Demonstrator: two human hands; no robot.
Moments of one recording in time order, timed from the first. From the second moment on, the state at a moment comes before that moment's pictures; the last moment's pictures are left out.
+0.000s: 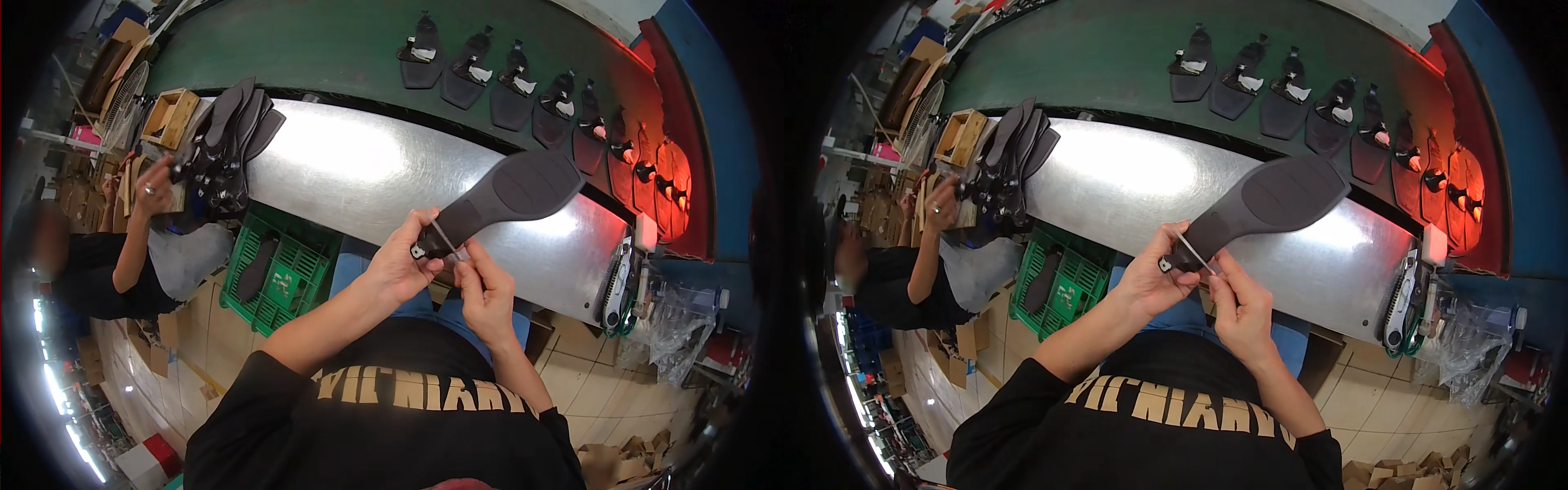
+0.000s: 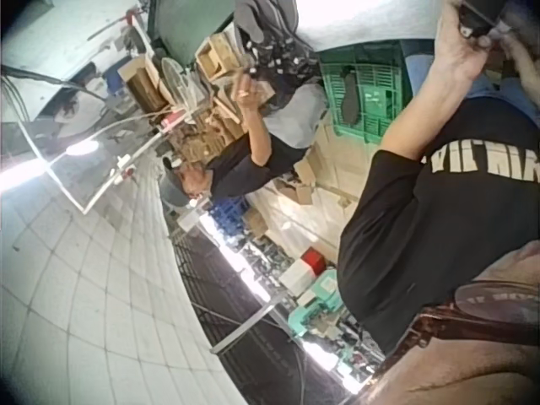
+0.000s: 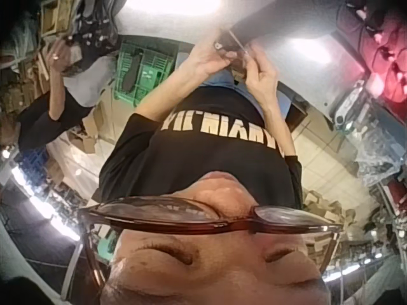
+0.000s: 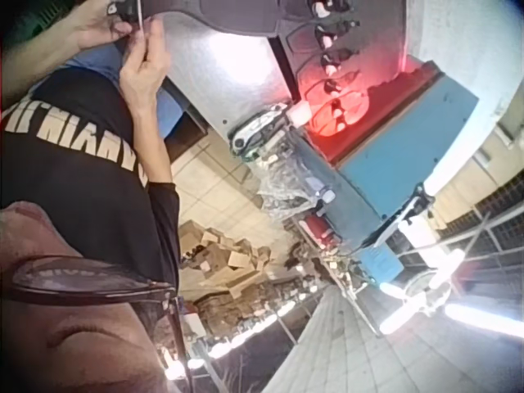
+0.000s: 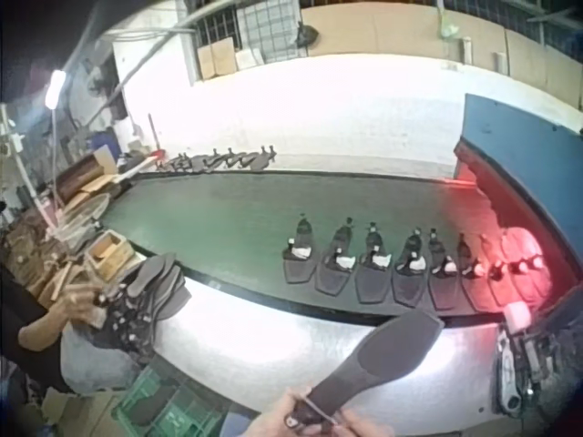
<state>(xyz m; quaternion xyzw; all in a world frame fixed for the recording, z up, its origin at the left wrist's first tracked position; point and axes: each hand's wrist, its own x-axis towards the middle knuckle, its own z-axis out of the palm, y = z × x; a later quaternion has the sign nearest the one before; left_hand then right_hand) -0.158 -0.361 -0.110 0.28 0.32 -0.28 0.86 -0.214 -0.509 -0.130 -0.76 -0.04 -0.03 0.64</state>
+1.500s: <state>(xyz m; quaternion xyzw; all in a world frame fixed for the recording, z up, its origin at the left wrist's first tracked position) -0.142 -0.376 -0.122 0.15 0.16 -0.25 0.94 -0.205 -0.526 -0.099 -0.83 -0.10 -0.08 0.54</state>
